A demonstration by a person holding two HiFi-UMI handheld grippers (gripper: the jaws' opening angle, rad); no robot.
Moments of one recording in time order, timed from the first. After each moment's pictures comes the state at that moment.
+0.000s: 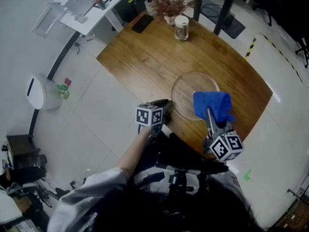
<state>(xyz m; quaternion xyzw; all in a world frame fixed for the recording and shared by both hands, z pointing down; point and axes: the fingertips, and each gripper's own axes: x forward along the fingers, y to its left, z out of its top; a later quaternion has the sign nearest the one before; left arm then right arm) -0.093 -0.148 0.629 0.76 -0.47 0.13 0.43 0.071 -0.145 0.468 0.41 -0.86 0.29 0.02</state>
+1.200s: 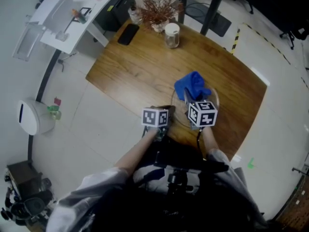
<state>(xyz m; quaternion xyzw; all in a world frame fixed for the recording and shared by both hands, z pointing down) -0.095 -0.189 0.658 0.75 -0.40 0.20 0.48 -0.036 -0.271 0.572 0.46 -0.82 0.27 0.18</state>
